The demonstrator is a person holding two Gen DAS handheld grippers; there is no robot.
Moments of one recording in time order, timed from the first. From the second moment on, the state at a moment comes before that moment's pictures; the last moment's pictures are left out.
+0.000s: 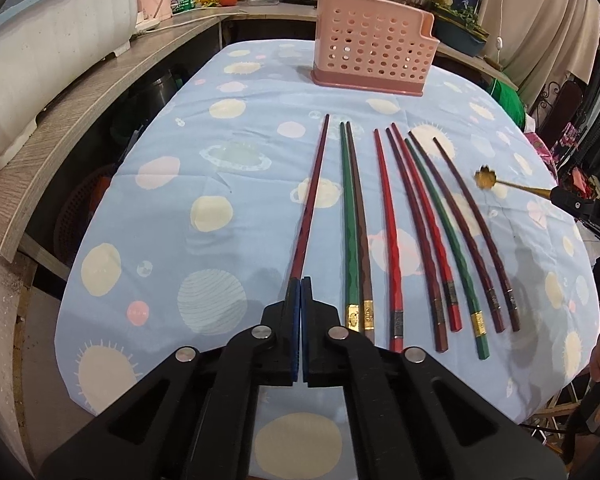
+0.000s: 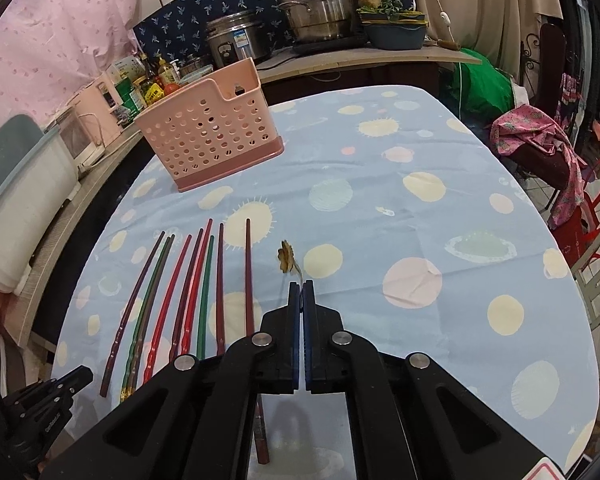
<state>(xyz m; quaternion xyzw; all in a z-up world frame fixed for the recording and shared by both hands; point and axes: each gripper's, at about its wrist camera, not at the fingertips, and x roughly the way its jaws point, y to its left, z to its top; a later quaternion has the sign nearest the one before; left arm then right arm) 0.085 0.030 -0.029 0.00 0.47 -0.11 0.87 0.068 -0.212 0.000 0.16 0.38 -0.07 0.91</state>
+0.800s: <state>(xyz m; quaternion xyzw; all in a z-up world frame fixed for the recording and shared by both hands) 0.085 0.036 -0.050 -0.01 0.49 -0.12 0.86 0.053 -0.207 0.007 0.15 0.38 -0.07 0.91</state>
